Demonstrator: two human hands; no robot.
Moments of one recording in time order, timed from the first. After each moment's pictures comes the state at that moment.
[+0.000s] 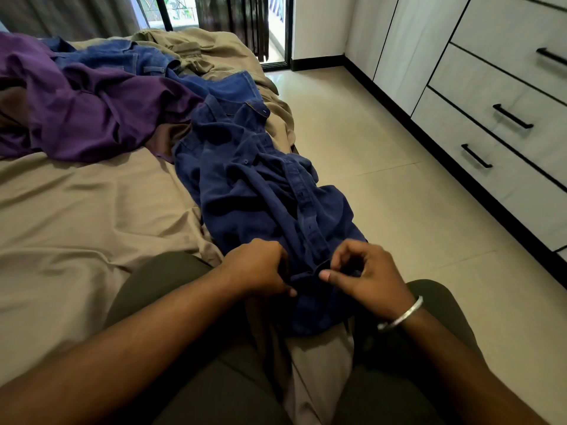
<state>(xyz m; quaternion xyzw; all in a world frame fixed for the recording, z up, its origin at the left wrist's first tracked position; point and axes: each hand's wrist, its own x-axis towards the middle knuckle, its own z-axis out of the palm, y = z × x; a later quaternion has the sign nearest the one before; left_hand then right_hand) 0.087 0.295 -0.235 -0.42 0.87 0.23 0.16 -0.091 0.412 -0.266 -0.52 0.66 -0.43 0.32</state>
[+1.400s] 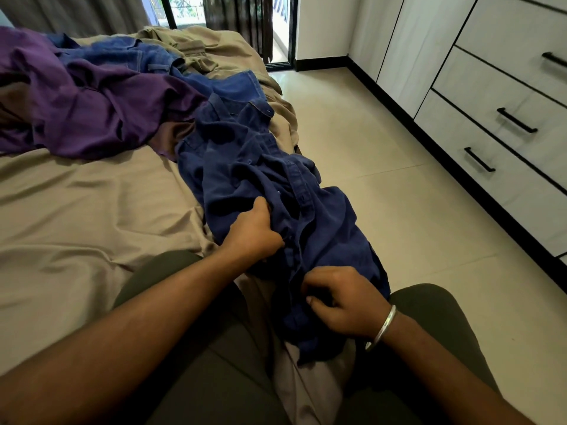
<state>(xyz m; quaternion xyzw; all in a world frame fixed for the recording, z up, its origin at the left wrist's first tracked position) 0.078 0.263 -0.238 -0.57 0.75 0.33 -0.04 -0.068 0.408 -0.283 -0.73 0.60 -0.25 0.23</state>
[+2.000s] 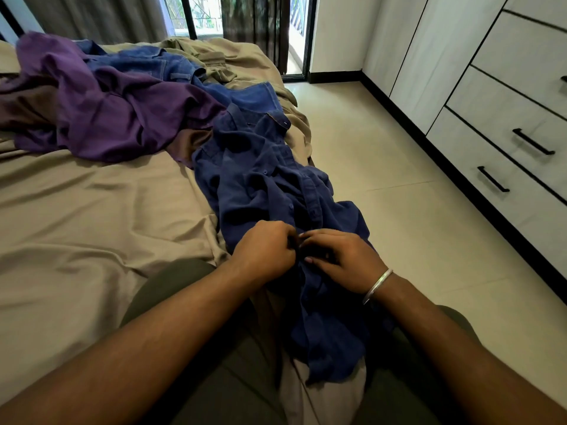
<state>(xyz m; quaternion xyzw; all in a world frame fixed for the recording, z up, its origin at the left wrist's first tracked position) 0.087 0.263 -0.239 -0.45 0.86 0.22 -0.06 -0.095 0.331 -0.284 -0.74 0.59 -0.27 0.19</state>
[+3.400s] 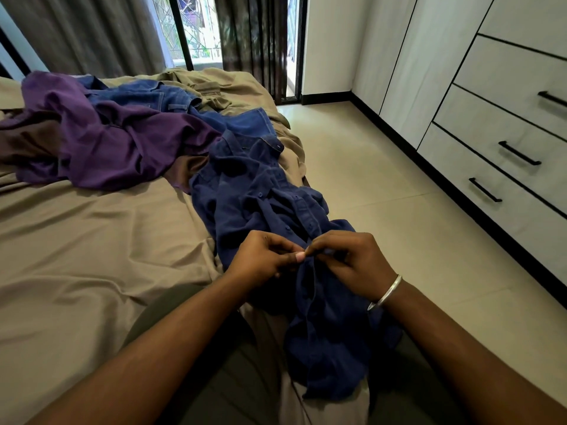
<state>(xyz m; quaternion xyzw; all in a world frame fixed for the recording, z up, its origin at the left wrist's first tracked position) 0.088 0.257 -0.226 -0.45 0.65 0.58 -0.20 -0.099 0.329 -0.243 -0.73 0.52 -0.41 0.14</state>
